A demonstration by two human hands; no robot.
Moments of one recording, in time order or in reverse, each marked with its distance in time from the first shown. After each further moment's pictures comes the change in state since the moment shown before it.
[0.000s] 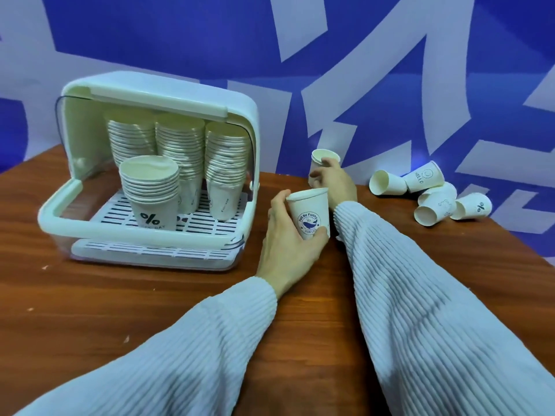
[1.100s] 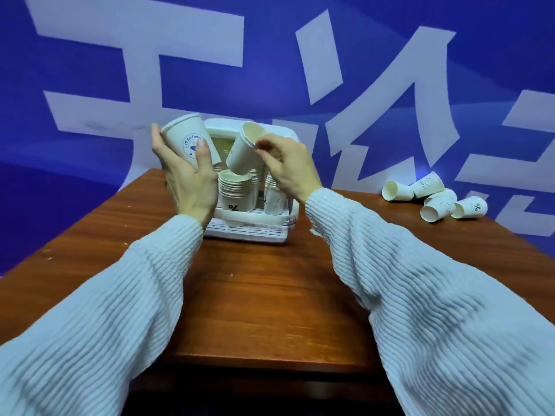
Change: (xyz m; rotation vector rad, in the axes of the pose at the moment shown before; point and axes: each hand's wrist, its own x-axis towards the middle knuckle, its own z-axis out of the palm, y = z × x) left_hand -0.039 0.054 -0.243 -0.062 0.725 0.272; right_hand -0.141 -0.233 -0.106 0.501 0.291 -0.525
